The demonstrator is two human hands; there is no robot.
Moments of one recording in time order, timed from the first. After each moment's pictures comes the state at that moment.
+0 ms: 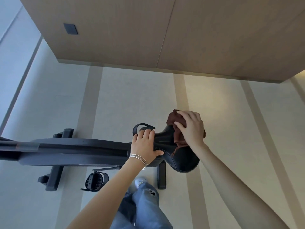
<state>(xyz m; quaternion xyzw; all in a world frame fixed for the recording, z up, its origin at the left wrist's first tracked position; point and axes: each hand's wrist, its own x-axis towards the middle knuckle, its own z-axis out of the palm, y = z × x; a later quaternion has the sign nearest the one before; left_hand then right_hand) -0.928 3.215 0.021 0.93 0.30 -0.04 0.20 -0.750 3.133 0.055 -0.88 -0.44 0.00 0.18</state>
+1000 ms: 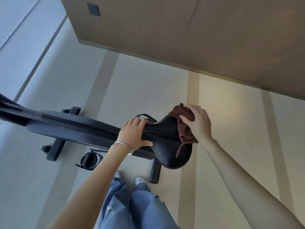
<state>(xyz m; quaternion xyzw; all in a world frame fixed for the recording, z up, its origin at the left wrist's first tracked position) -0.927 3.212 0.022 0.90 0.36 -0.04 0.24 -0.695 3.117 0.053 -0.83 -0.49 0.10 0.24</state>
